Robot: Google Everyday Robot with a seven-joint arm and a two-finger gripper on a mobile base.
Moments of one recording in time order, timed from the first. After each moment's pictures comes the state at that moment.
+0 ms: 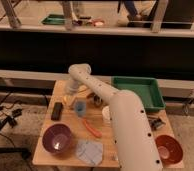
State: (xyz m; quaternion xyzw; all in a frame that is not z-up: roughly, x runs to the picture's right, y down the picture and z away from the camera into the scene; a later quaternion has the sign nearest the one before) arm -0.188 0.056 0.947 -0.31 -0.27 -0.09 0.91
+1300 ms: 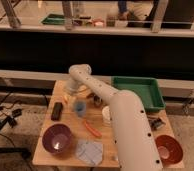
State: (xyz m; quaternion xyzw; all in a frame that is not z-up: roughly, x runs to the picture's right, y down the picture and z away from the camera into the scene) arm -0.188 0.056 0.949 -0.31 -0.28 -0.09 0.91
